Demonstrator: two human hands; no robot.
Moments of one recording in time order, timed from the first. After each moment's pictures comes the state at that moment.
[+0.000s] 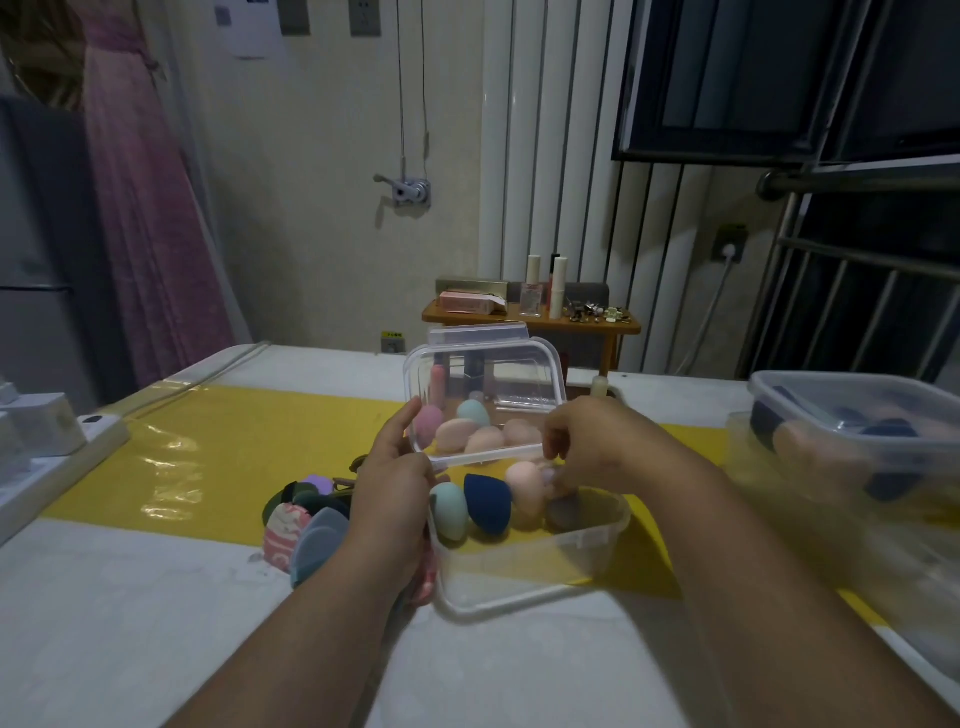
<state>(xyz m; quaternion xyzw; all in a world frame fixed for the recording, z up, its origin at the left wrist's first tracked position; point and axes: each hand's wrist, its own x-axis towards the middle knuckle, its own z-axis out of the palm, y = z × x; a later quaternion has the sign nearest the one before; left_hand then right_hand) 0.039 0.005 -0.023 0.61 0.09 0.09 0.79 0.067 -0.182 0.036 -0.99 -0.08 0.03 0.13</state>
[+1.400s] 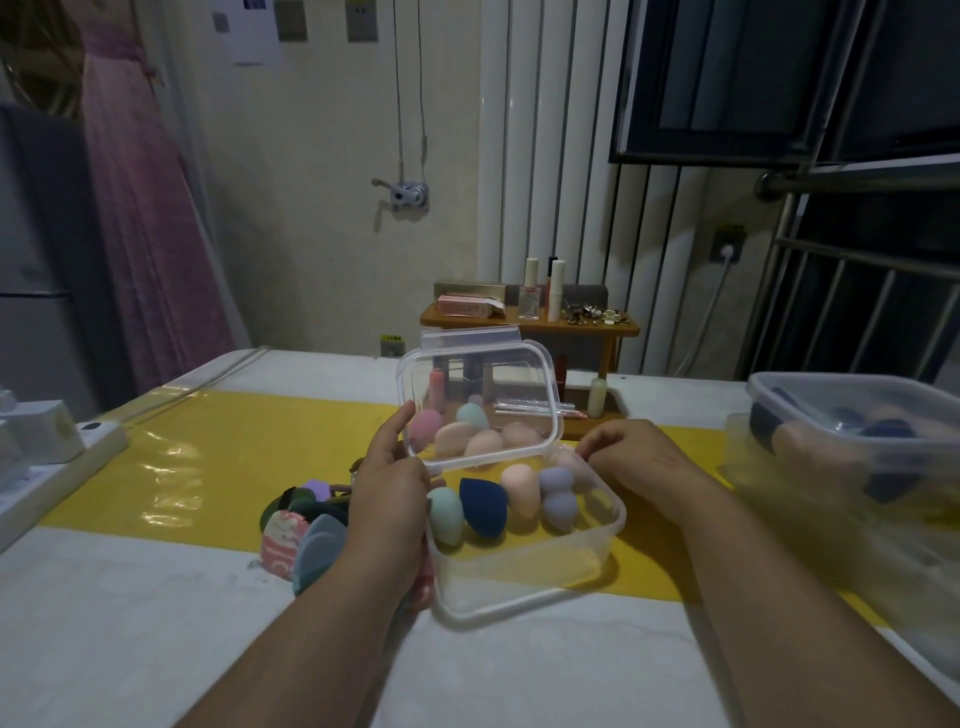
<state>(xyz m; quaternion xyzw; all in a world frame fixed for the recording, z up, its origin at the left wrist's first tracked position) 0.031 0.000 -0.017 0.63 0.11 0.13 0.76 0.086 -0.226 -0.003 -0.90 0.03 0.00 0.44</state>
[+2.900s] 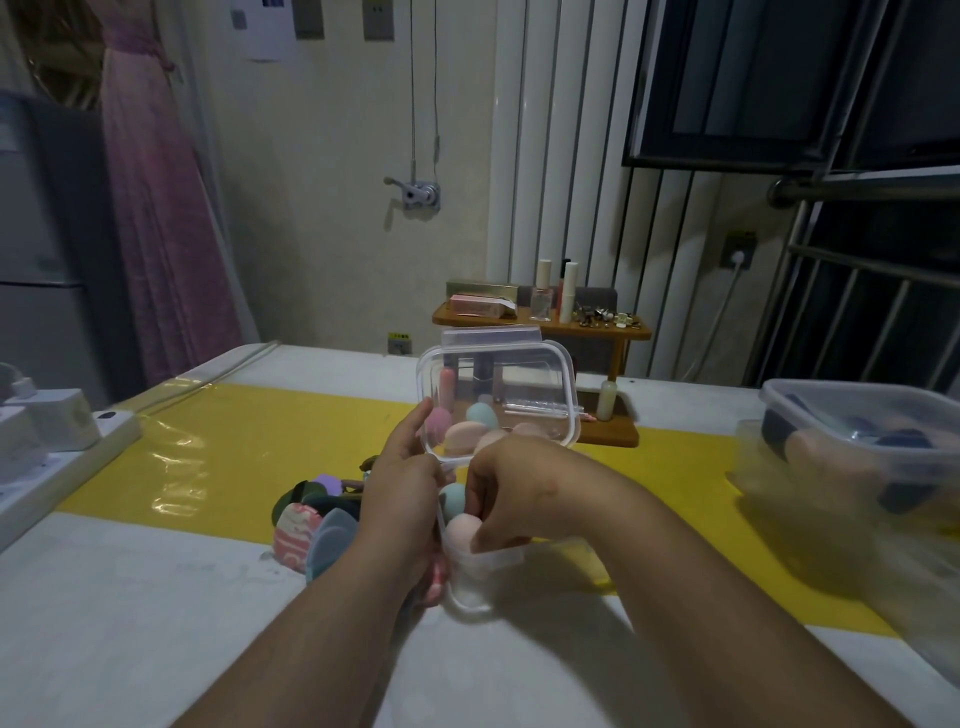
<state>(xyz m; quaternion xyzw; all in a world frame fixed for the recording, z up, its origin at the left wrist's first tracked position) 0.035 0.003 -0.018 0.57 0.08 0.09 0.81 0.035 -0.125 0.030 -0.96 -0.22 0.08 0.14</state>
